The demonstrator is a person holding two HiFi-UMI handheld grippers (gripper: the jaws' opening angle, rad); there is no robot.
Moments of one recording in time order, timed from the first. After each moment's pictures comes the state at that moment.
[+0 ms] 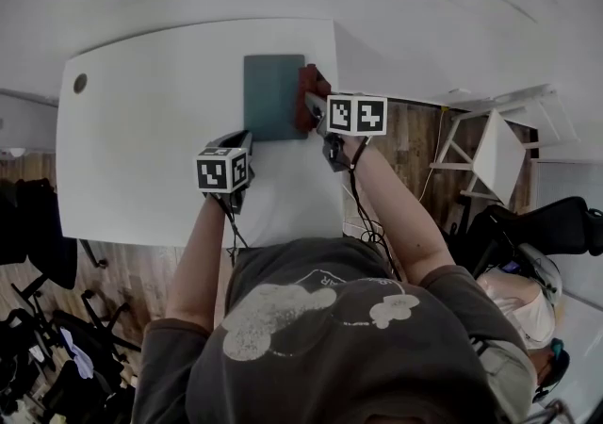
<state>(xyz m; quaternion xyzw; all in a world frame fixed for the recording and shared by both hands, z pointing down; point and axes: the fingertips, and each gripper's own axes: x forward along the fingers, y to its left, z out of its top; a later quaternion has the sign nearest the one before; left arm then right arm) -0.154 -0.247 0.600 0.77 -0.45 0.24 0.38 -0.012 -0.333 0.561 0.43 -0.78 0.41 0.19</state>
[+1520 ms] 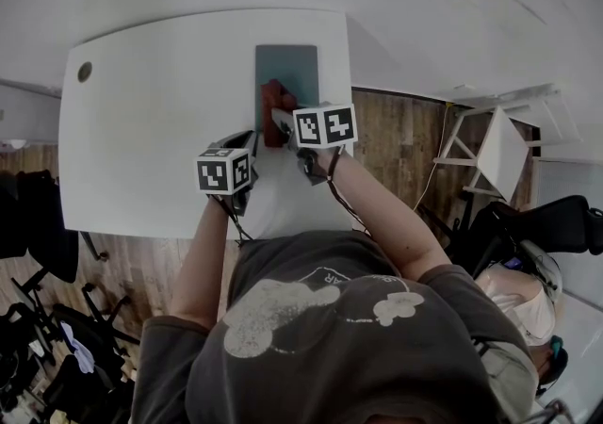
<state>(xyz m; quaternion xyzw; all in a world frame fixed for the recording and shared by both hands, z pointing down) -0.174 -0.227 0.600 0.77 -0.44 0.22 0.40 -0.119 -0.281 0.578 0.35 -0.81 0.43 0.21</state>
